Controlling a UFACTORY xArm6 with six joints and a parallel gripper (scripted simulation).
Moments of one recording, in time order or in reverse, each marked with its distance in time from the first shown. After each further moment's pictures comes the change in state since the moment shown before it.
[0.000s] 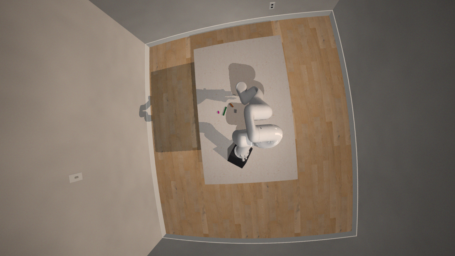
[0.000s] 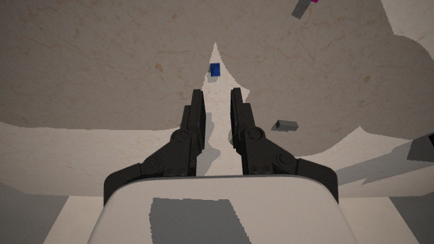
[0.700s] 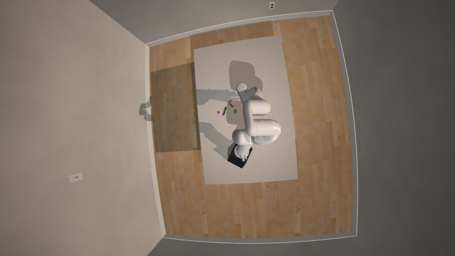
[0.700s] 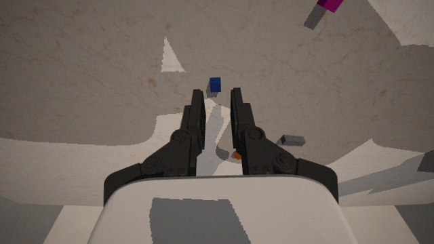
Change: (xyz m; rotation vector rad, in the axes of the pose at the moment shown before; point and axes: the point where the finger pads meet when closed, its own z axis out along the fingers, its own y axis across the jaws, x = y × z) arm 0.001 0.000 0.028 0.000 0.000 0.000
